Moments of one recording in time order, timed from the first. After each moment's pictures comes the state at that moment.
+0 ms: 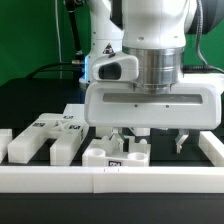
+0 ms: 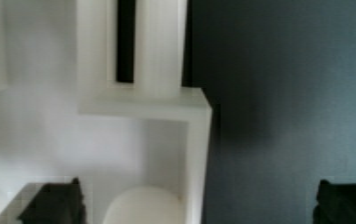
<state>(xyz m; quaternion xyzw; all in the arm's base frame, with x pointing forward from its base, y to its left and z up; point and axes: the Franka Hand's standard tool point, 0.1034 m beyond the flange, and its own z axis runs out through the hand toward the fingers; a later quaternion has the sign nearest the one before) 0.597 0.033 0.024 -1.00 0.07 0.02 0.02</state>
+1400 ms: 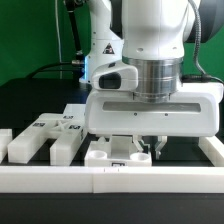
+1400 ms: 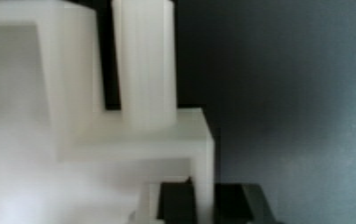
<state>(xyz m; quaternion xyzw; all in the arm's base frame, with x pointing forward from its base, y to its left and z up) 0.593 0.034 0.014 -1.00 0.07 0.02 0.02</state>
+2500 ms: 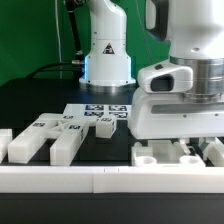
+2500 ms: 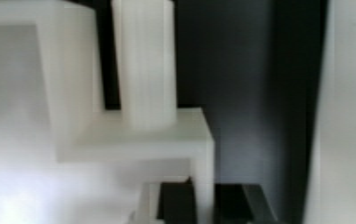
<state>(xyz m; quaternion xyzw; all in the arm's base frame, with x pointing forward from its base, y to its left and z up) 0.609 0.112 0.017 -1.00 0.01 0.01 0.03</state>
